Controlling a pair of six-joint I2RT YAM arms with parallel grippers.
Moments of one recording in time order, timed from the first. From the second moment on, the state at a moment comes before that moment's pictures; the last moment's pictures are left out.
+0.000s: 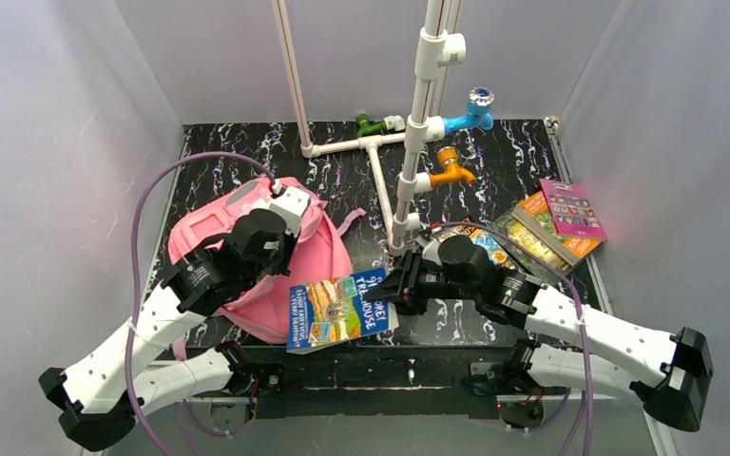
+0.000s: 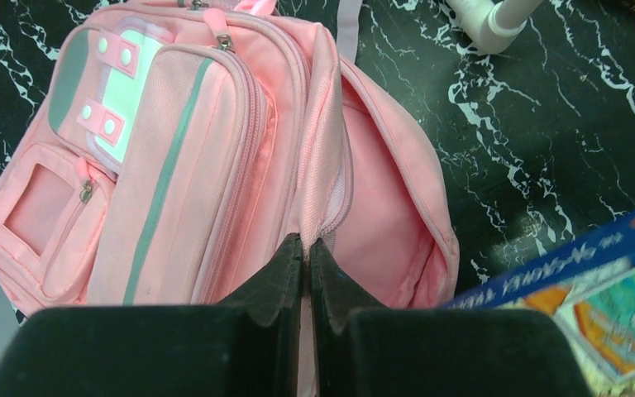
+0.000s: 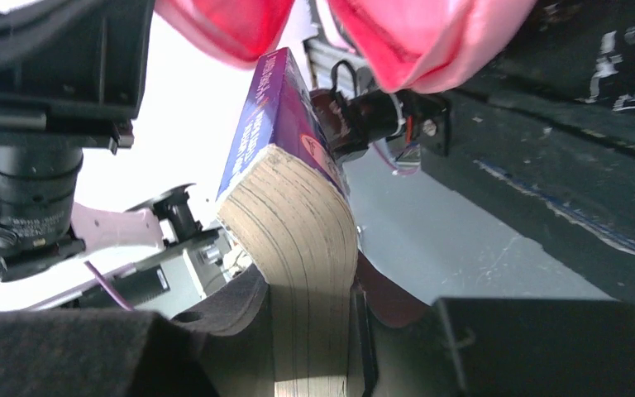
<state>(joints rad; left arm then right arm) -0.82 0.89 1.12 -0.93 -0.39 -0.12 1.02 0.92 0.71 -0.23 -0.32 1.54</state>
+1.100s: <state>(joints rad) -0.82 0.86 1.31 -1.05 -0.19 -0.03 1.29 1.59 0.93 0.21 0.49 1.74</state>
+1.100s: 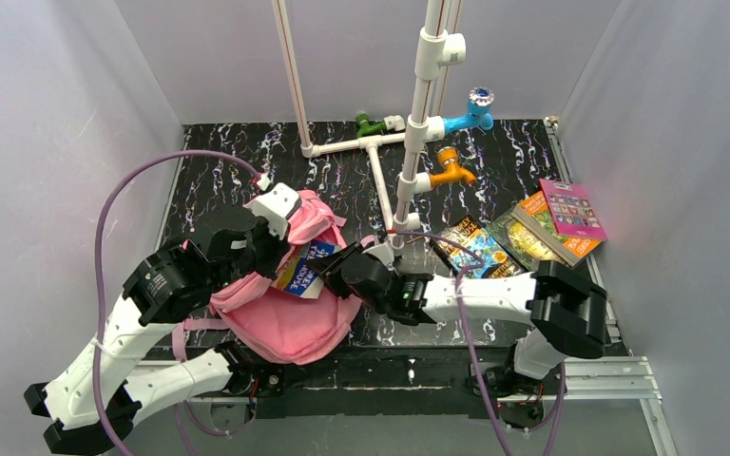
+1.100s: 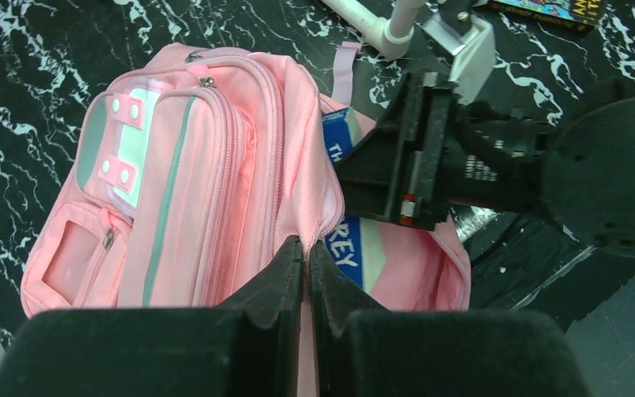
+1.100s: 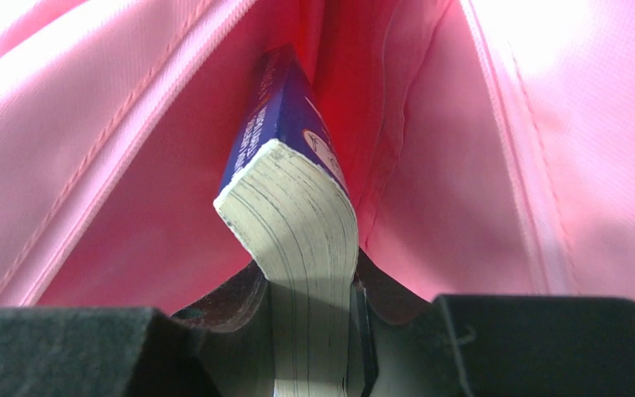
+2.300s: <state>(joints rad) -0.82 0.81 1.19 -0.95 -0.24 0.21 1.30 1.93 1.03 0.42 0.36 1.69</state>
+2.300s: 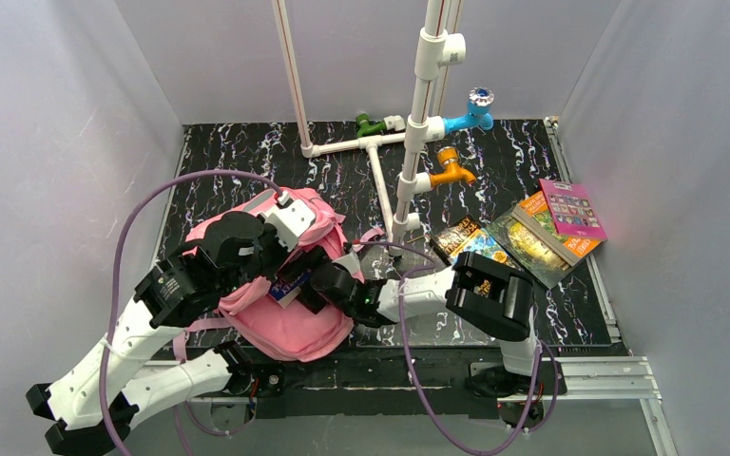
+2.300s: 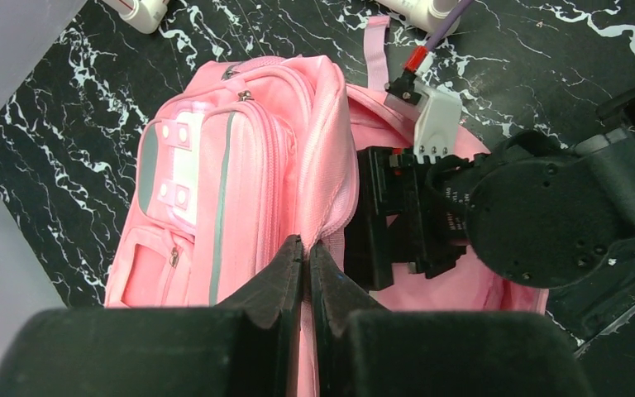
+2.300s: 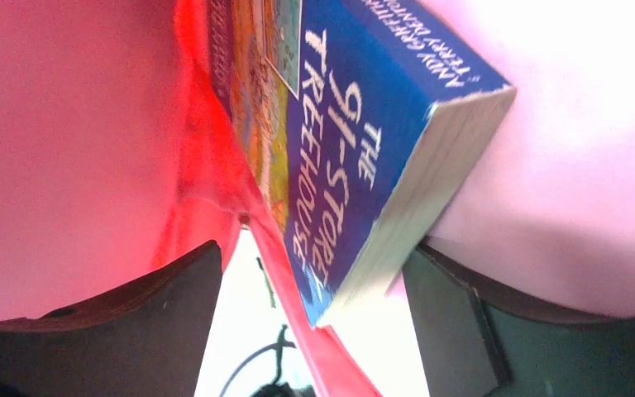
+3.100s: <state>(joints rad) -0.82 0.82 1.19 -0.96 -0.22 0.16 1.29 1.94 1.01 0.53 0.21 1.32</state>
